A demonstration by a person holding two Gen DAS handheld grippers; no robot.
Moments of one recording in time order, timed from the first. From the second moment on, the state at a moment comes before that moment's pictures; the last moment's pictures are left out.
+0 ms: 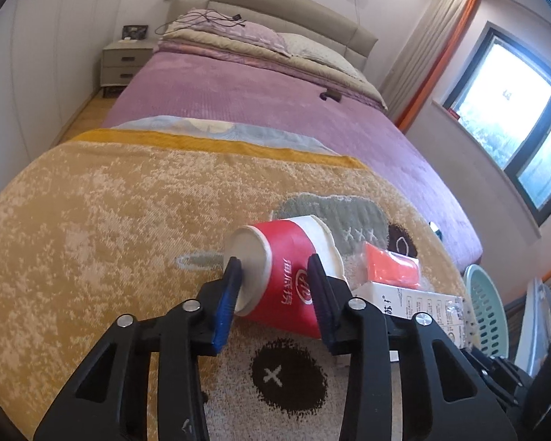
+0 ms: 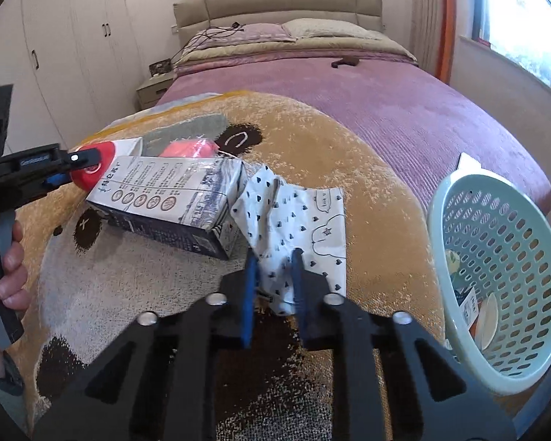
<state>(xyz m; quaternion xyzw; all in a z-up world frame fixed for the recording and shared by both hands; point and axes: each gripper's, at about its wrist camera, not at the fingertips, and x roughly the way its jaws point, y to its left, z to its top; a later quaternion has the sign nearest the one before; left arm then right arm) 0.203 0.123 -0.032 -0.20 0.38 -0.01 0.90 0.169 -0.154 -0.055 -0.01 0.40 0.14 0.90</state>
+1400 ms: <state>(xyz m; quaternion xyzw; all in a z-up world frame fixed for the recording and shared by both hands) 0.169 -0.090 0.044 -0.10 0.31 -0.20 0.93 0.118 -0.310 0.021 0.09 0.28 0.03 0.96</state>
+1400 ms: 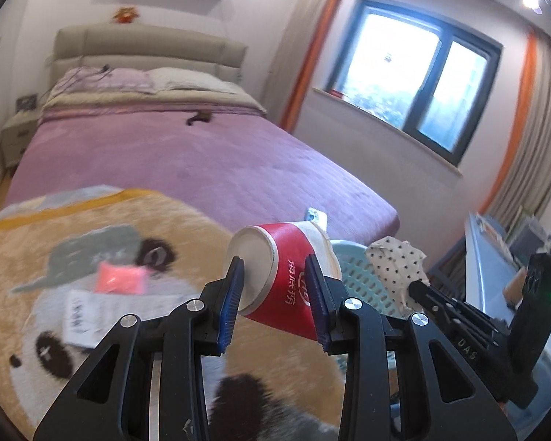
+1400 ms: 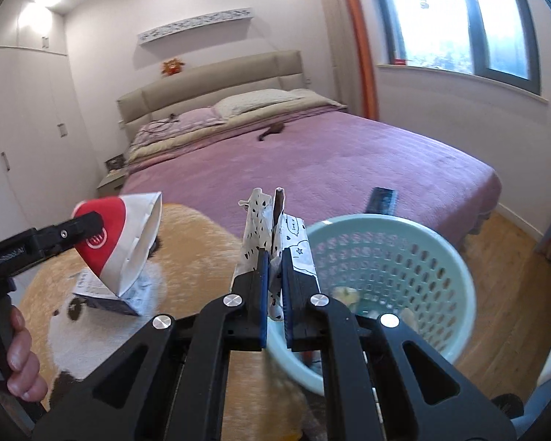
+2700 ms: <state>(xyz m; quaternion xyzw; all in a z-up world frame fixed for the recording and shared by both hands) 0.186 -0.164 0.004 -0.07 0.34 -0.25 0.90 0.144 -0.380 -0.036 0.19 0.35 0.01 0.92</state>
